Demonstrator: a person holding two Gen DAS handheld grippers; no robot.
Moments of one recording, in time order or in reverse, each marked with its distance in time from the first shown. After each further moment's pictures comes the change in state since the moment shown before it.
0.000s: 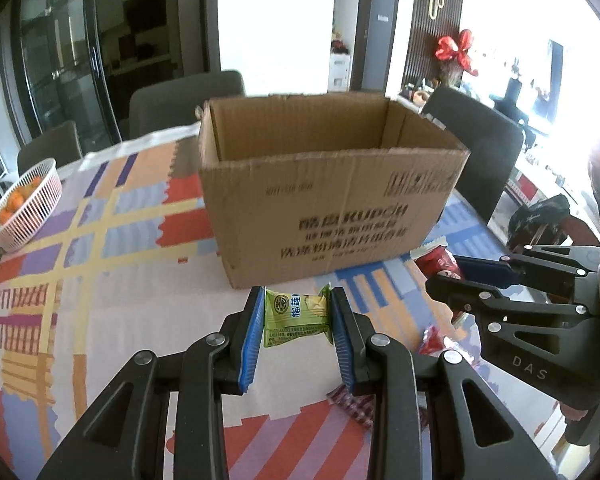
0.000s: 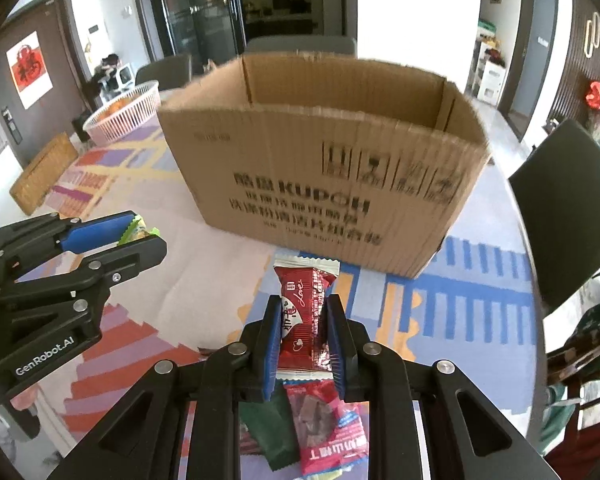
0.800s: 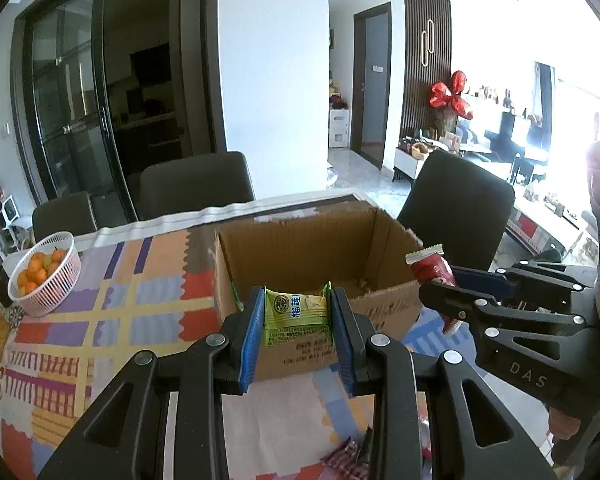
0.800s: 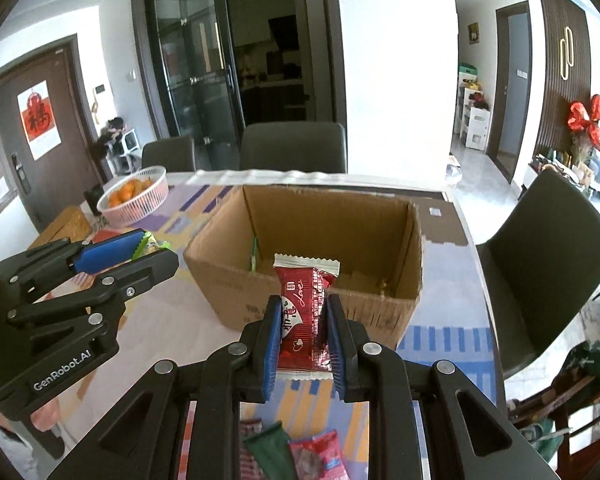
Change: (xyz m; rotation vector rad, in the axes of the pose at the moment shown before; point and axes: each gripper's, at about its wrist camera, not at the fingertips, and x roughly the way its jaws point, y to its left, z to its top) left arm -0.053 -0.009 0.074 0.030 -0.205 0.031; right arm -0.073 -0.008 0.062 0.044 -0.236 0.008
